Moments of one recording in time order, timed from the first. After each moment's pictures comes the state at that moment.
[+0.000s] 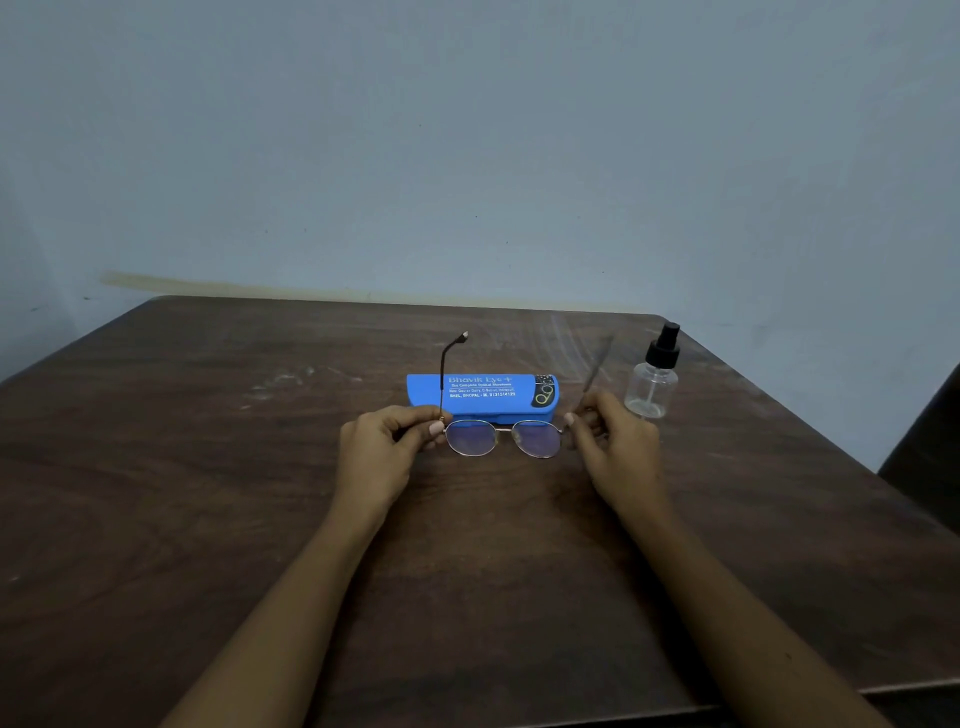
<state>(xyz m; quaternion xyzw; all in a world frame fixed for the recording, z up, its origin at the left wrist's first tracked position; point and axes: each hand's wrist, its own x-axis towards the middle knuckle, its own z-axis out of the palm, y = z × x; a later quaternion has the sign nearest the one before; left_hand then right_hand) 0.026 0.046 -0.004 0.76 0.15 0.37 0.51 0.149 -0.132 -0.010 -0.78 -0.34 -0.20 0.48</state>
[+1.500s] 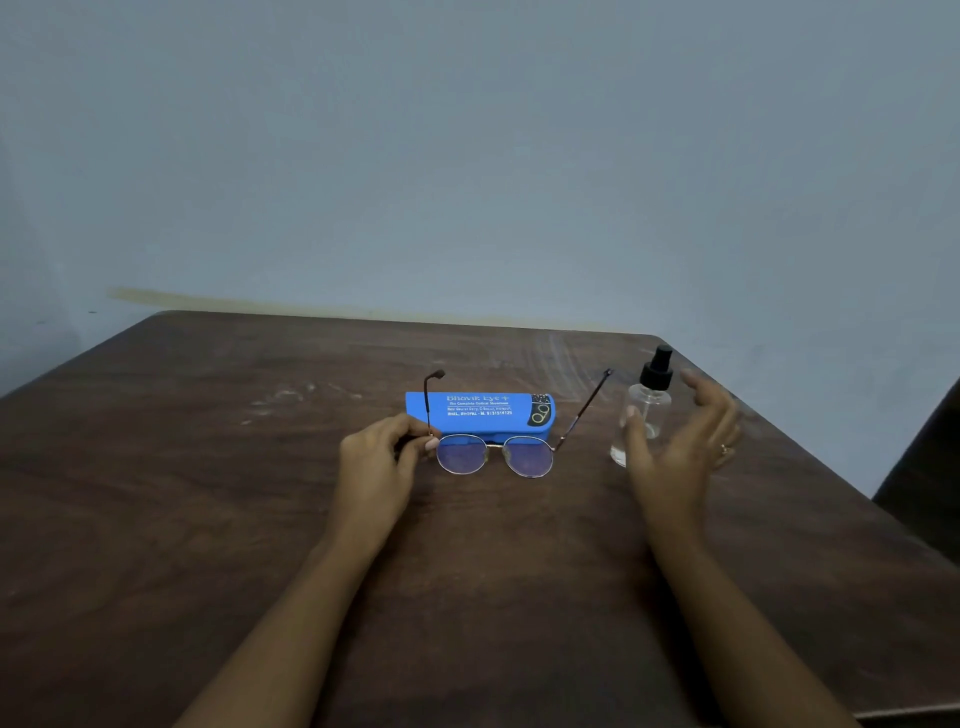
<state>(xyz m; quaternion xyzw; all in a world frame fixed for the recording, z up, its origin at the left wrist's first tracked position) 0.029 0.050 -0.010 0.81 0.13 0.44 0.37 0.151 -0.152 0.003 -0.74 -0.17 -0.39 0.52</state>
